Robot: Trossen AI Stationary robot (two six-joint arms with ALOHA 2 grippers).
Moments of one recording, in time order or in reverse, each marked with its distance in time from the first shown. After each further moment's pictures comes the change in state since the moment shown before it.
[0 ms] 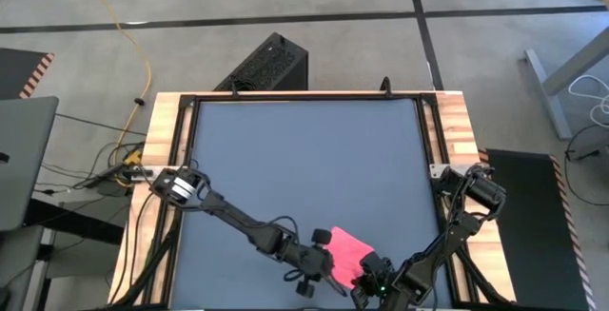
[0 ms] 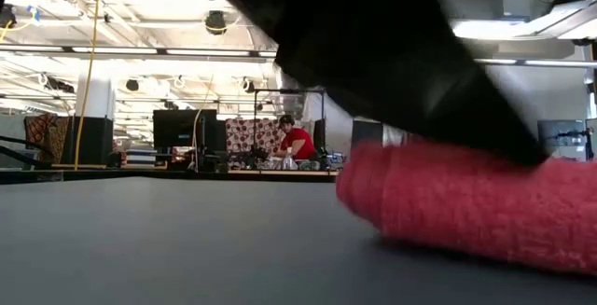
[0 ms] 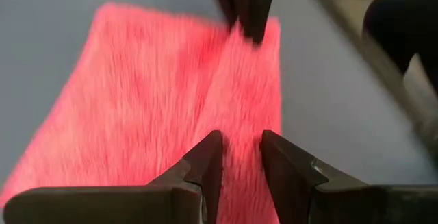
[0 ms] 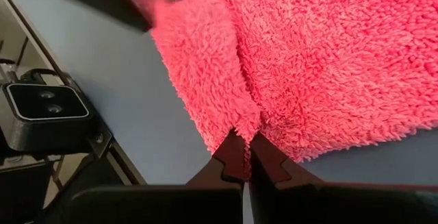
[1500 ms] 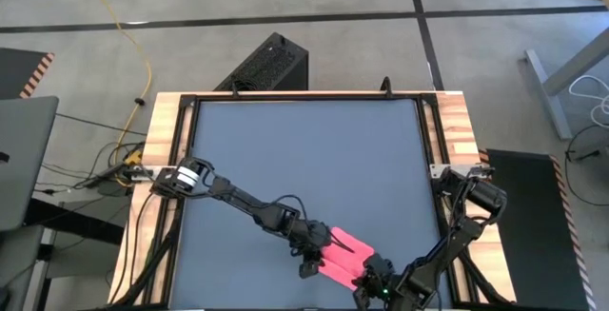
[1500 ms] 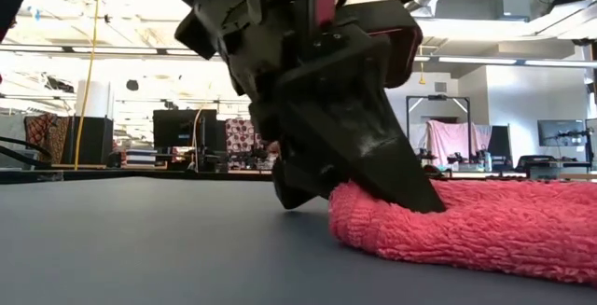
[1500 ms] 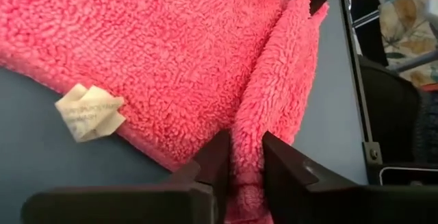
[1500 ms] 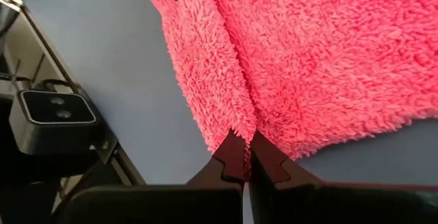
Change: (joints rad) left arm 0.148 -0.009 -0.122 -0.056 0.356 -0.494; right arm 0.059 -0.003 0.004 -0.008 0.091 0.068
